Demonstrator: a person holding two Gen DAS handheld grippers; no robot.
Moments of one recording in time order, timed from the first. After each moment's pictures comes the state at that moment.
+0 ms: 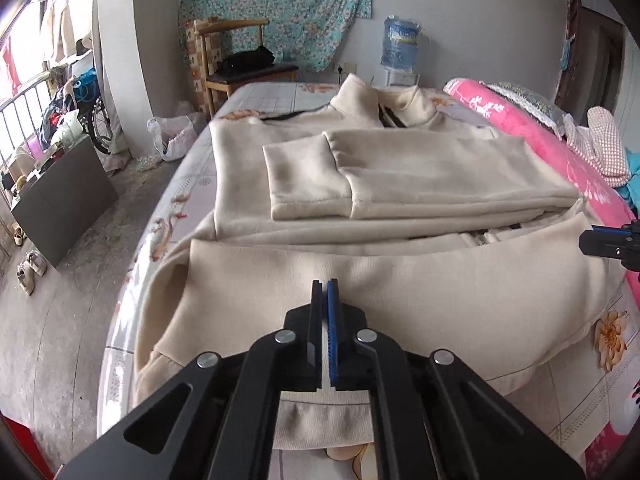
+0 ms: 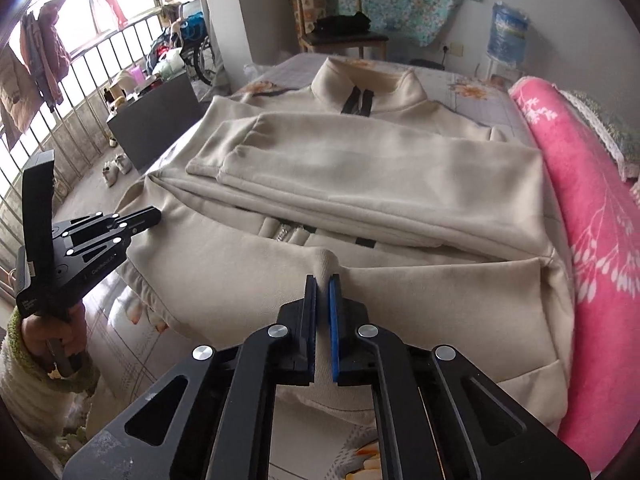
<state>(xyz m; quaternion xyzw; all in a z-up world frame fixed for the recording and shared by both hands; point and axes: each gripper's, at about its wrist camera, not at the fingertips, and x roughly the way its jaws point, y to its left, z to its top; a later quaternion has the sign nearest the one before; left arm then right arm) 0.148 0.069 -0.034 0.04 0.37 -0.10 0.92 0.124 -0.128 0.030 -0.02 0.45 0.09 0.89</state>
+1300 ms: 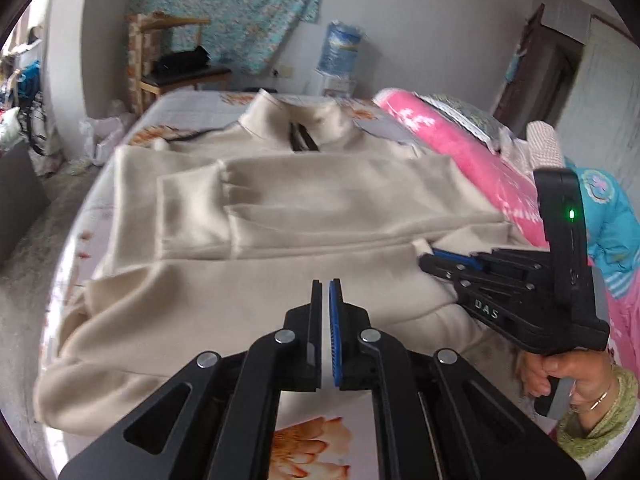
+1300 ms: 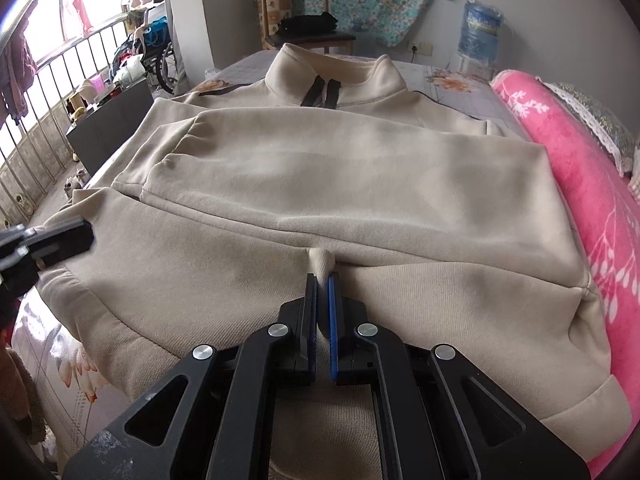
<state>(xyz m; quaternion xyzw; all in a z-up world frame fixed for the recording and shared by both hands) 0.178 0.018 -0.027 -0.01 0.40 -0.24 0.88 0.188 -0.128 -0.027 -0.01 0.45 0.03 0.89</state>
